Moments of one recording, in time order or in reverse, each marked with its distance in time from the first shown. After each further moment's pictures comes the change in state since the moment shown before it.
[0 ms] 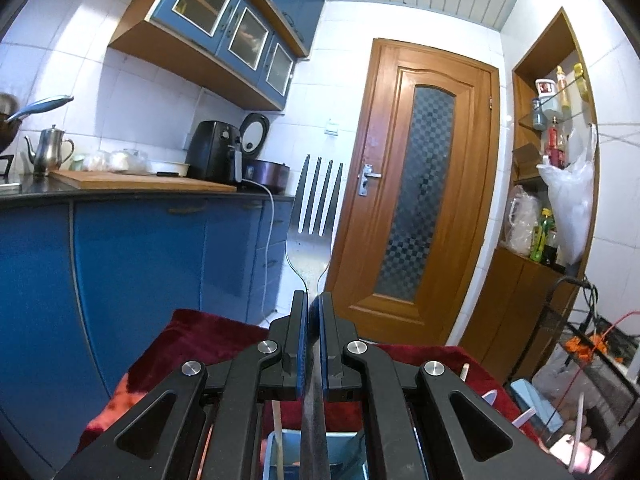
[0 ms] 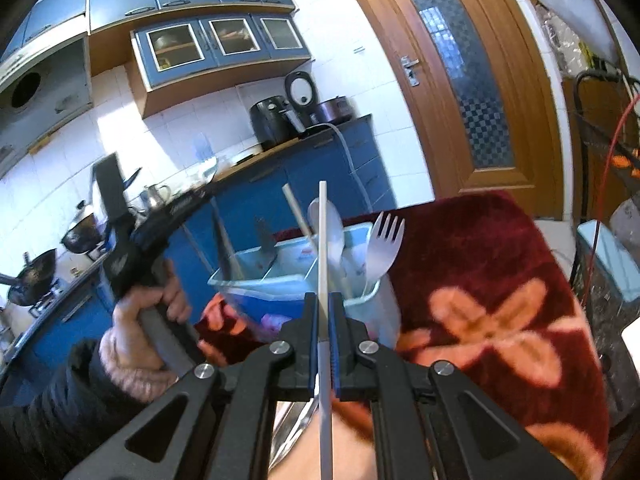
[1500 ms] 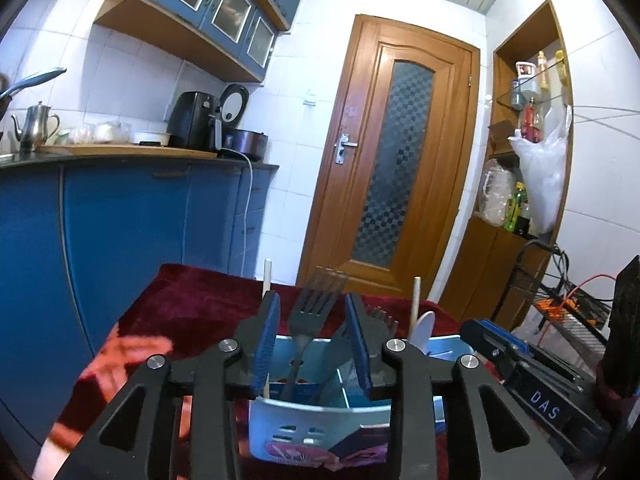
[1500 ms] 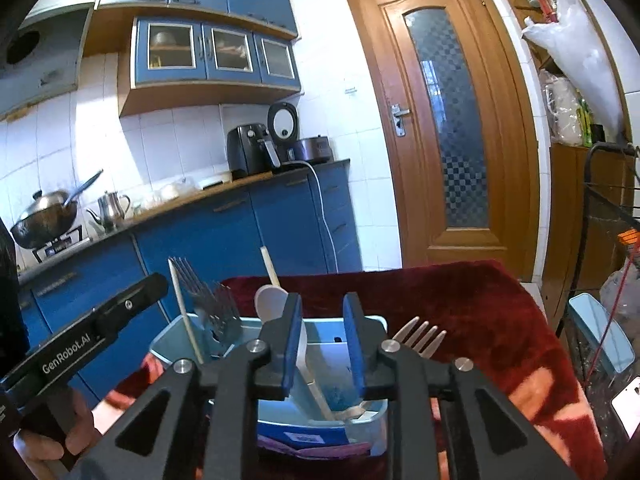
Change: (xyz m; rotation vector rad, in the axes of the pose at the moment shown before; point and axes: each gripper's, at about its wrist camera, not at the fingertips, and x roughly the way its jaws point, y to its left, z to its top) left arm -0.040 0.002 -0.033 -0.008 0.116 -0.097; right arm 0.057 0.030 0.027 -0.125 -0.163 -0.157
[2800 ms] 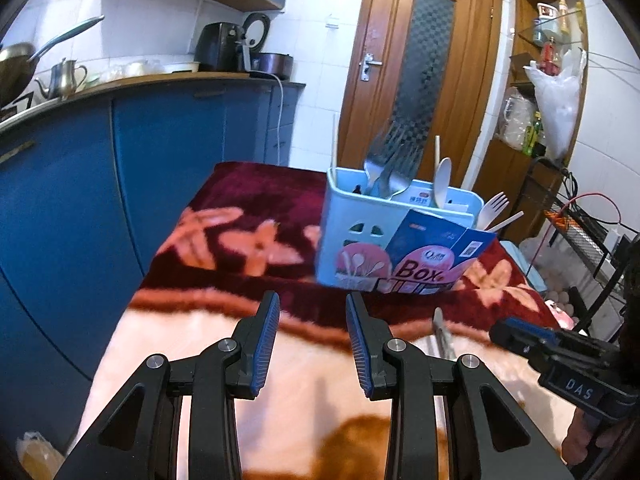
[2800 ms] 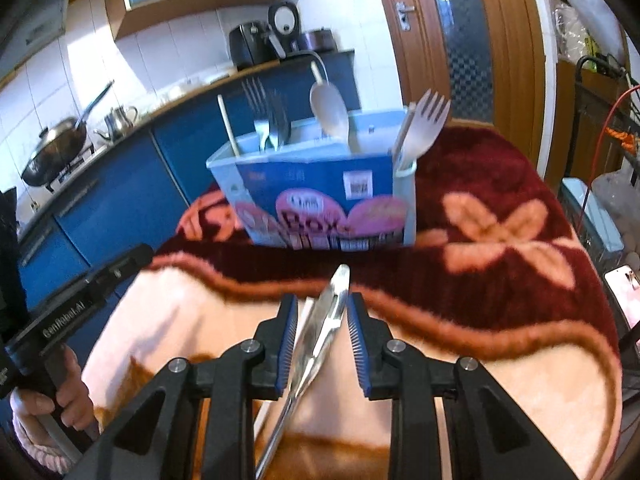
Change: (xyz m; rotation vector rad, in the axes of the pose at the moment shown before) left arm -0.088 0.036 -0.062 0.019 0.314 0.104; right arm -0.055 0.035 -0.083 0.032 0.445 0.015
